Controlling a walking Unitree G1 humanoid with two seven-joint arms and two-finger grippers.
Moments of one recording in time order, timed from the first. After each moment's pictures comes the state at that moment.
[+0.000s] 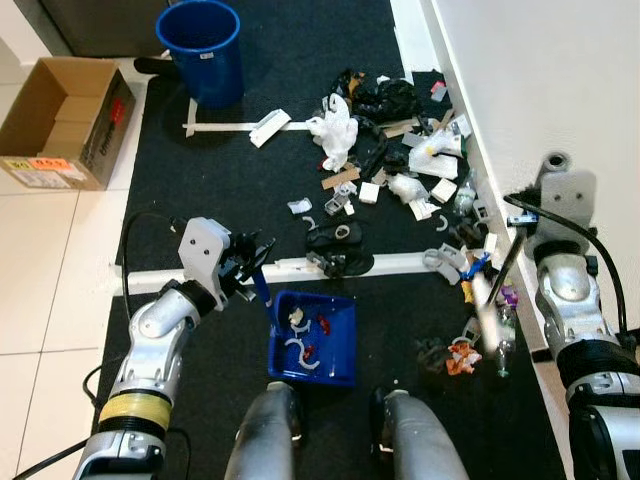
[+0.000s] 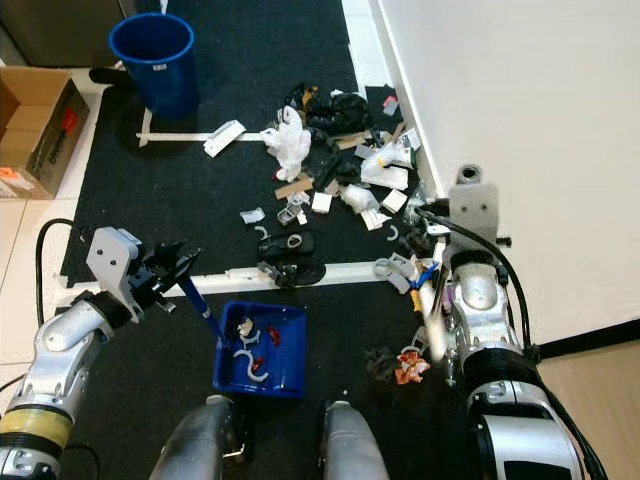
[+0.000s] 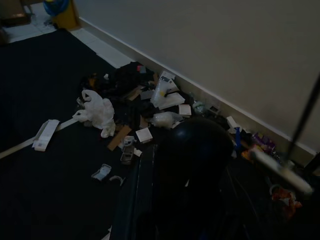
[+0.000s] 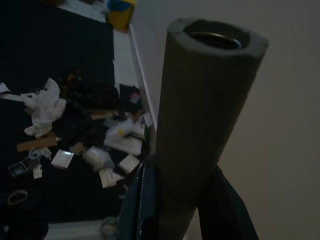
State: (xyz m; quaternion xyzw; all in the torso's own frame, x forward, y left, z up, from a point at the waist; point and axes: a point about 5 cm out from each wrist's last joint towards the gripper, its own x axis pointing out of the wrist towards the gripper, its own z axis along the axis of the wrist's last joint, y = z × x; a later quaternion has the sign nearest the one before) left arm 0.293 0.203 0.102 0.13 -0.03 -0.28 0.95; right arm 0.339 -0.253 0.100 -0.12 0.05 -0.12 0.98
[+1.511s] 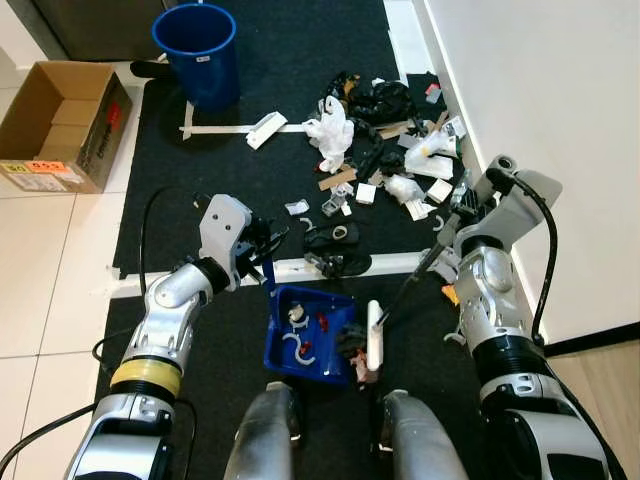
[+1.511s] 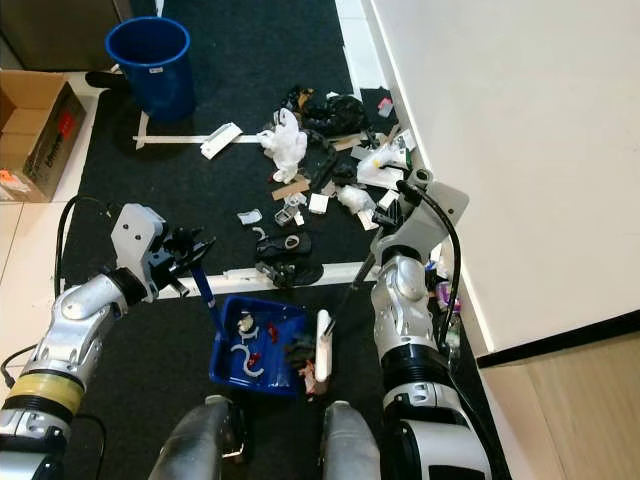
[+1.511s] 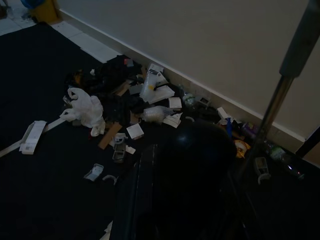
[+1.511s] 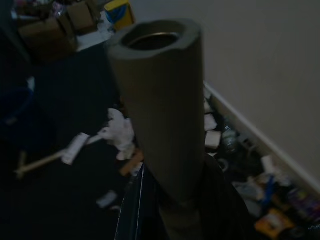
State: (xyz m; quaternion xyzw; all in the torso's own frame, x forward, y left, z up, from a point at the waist) left arm 0.316 0.192 0.111 0.13 0.00 -0.31 0.94; right arm 0.353 -0.147 0.112 0.22 0.06 -0.08 0.97
